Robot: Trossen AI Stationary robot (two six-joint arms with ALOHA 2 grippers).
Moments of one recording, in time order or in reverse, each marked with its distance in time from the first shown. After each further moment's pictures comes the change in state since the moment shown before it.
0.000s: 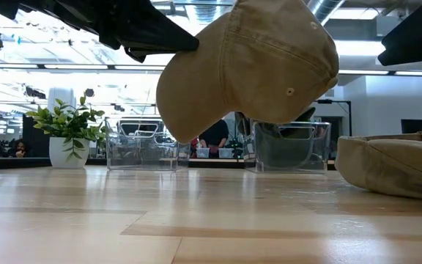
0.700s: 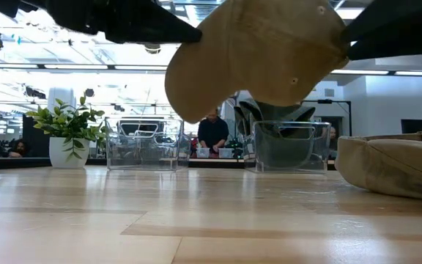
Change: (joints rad) left arm -0.002 0.000 0.000 0.046 -0.003 0.284; right arm -0.075 0.000 0.000 0.142 0.017 0.008
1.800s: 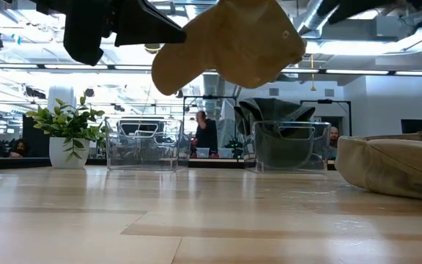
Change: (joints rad) left arm -0.085 0.000 0.000 0.012 -0.404 0.304; right arm -0.183 -0.127 0.338 -0.956 -0.018 0.390
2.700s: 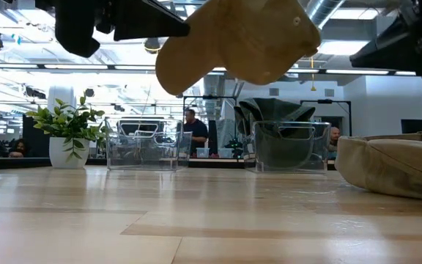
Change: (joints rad) left arm -0.002 0.000 0.000 0.024 0.086 -0.003; right arm 0.159 -0.297 -0.733 0.812 0.294 0.121
